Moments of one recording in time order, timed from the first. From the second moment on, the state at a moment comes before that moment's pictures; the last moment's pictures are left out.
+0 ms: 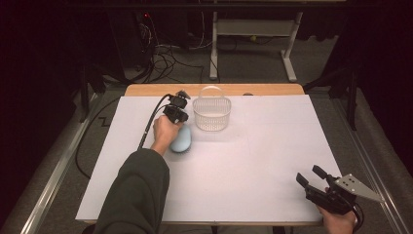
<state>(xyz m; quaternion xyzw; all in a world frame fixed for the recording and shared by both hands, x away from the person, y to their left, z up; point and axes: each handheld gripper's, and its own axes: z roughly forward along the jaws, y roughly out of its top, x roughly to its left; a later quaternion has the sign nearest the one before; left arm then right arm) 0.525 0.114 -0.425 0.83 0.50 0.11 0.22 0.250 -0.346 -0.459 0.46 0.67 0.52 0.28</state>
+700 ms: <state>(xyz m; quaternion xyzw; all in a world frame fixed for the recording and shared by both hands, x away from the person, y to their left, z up) 0.524 0.124 -0.420 0.83 0.51 0.11 0.20 0.251 -0.345 -0.460 0.46 0.67 0.52 0.28</state>
